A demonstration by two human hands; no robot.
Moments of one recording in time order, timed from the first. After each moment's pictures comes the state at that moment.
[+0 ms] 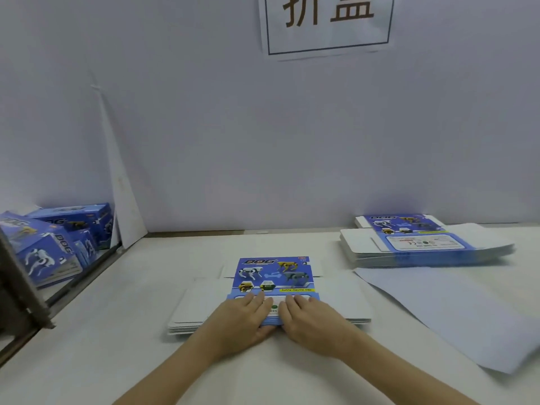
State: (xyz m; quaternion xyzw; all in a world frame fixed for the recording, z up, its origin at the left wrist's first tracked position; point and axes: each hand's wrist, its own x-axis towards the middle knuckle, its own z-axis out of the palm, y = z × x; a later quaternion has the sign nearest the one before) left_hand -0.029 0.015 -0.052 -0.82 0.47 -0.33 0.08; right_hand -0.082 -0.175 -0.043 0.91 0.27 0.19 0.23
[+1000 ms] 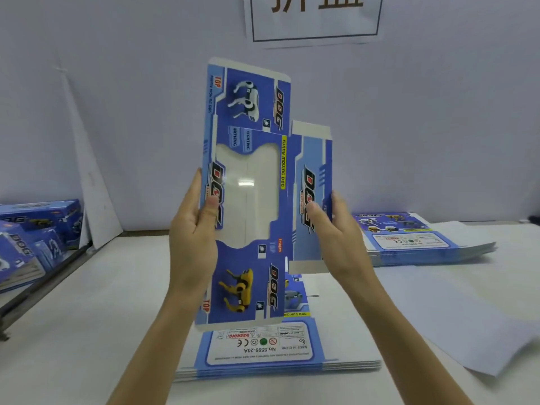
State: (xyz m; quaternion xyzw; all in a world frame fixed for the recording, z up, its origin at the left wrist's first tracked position) left_hand -0.049 -0.011 0.091 -0.67 0.19 -0.24 -0.68; right_hand -0.090 -0.192 0.086 0.71 0.01 0.28 -0.64
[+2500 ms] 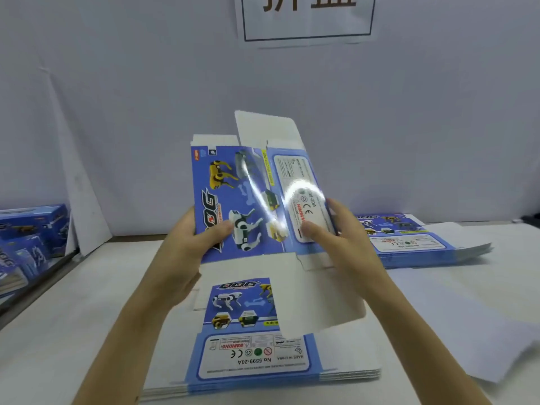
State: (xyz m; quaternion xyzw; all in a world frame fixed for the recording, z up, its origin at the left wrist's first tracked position) left_hand -0.047 0.000 0.096 -0.64 0.21 0.01 -0.74; right_hand -0.078 -0.224 0.076 0.76 0.05 0.24 -0.60
